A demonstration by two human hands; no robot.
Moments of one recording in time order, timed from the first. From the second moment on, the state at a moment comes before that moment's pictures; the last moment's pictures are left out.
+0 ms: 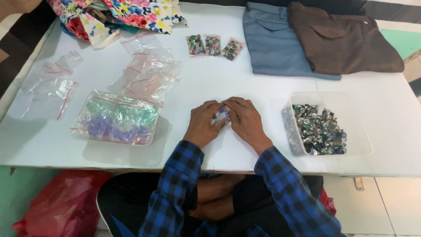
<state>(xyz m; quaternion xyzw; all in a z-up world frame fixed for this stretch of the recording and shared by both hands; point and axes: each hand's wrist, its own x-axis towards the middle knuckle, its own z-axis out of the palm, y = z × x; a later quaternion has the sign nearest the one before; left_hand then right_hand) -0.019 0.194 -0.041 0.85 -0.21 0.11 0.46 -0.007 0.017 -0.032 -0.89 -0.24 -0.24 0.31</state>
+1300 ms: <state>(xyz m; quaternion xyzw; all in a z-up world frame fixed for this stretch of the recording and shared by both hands) -0.049 0.202 -0.045 0.79 -0.15 0.06 0.60 -0.039 0.001 -0.024 -0.85 -0.19 -0.11 0.48</state>
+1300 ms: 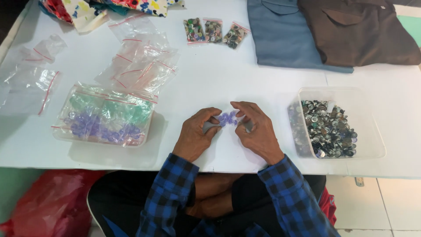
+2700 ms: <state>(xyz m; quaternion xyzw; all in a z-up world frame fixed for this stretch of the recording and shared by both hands) -0.025 0.193 -0.100 0.87 -0.02 0.32 0.37 0.120 0.212 -0.022 -0.85 -0.47 -0.19 0.16</state>
